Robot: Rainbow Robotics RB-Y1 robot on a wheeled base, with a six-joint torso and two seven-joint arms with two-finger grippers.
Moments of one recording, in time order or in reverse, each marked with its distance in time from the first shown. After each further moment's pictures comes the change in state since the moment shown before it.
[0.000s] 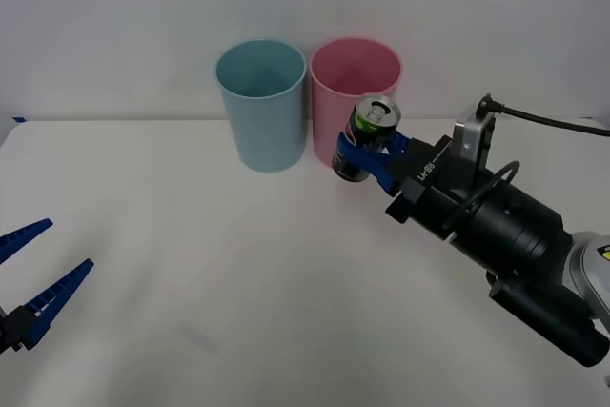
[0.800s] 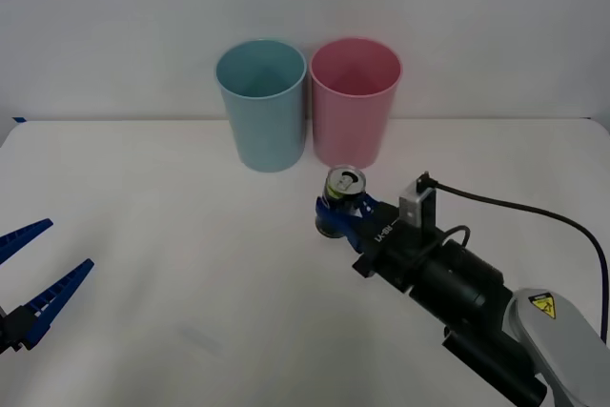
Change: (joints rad) right arm 0.153 0.140 0.074 0.130 0.000 0.000 0.243; left arm 0.000 0.000 0.000 0.000 0.000 0.000 0.000
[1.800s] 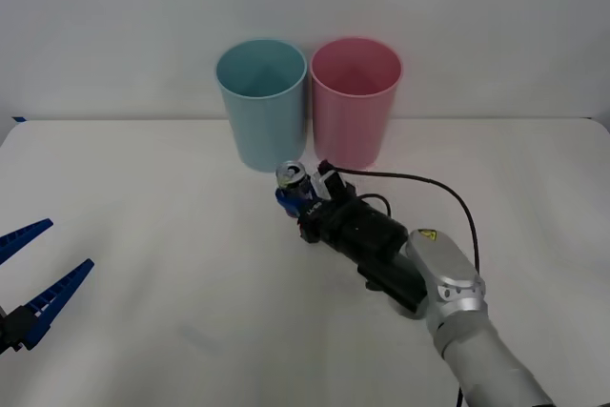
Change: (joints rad) right arm -0.485 0.335 -0.156 0.851 0.062 -0.041 0.495; left arm 0.000 0.000 0.000 0.000 0.000 0.000 0.000
